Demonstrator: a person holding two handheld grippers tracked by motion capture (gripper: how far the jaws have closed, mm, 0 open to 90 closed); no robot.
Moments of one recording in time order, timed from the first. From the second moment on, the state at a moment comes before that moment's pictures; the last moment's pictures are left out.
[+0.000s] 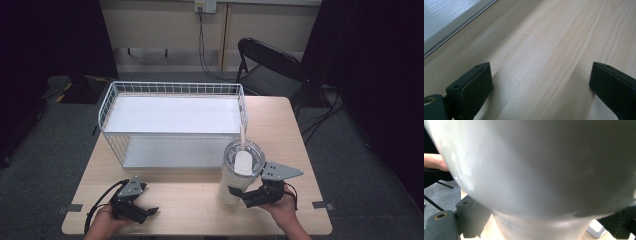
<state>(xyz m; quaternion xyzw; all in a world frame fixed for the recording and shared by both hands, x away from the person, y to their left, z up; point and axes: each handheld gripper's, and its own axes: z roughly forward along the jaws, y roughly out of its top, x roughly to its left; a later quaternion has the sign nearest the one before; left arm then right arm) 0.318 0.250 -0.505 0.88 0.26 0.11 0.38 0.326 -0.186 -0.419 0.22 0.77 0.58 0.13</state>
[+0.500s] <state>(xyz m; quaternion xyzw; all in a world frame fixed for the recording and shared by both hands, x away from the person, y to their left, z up) 0.317 0.249 -0.506 0.88 0.27 0.11 0.38 0.338 -0.180 -0.380 0.22 0.78 0.58 0.12</state>
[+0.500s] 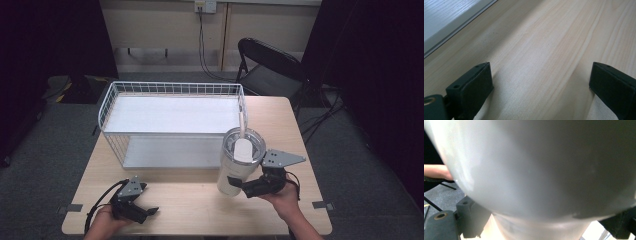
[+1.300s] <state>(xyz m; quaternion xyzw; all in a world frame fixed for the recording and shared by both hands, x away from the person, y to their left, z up) 0.317 0.250 -0.505 0.88 0.27 0.11 0.38 0.351 -0.170 -0.337 0.22 0.78 0.58 0.09</state>
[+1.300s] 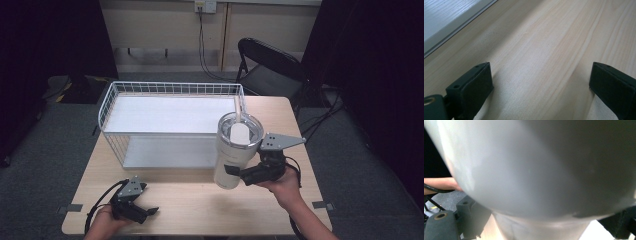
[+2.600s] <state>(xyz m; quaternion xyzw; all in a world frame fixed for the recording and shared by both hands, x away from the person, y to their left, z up) 0.317 0.249 -0.506 0.88 0.27 0.11 0.38 0.383 -0.145 -0.267 0.23 0.79 0.57 0.08</state>
